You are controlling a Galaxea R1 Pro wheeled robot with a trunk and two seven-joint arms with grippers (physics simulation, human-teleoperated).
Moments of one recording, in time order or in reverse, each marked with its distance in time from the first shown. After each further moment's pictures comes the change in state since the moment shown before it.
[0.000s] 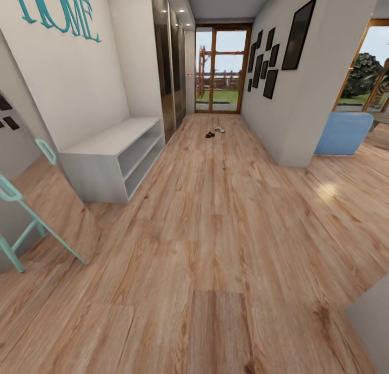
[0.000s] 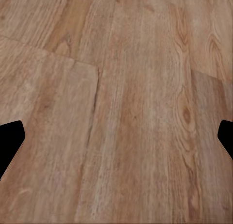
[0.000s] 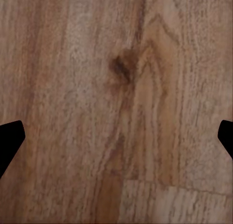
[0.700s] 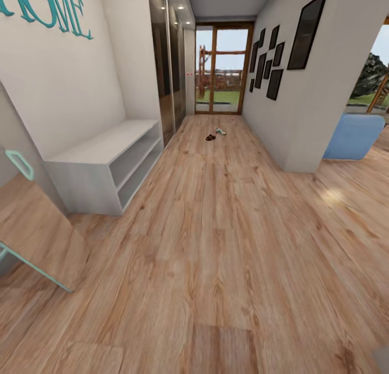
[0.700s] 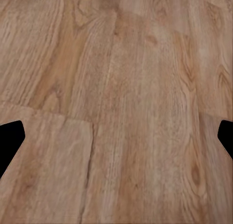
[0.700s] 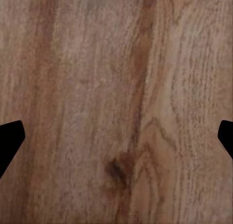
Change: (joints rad) left arm 0.000 -0.001 0.000 0.000 0.000 0.000 0.000; right arm 0.000 0.000 0.000 0.000 0.000 0.000 0.000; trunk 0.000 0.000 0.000
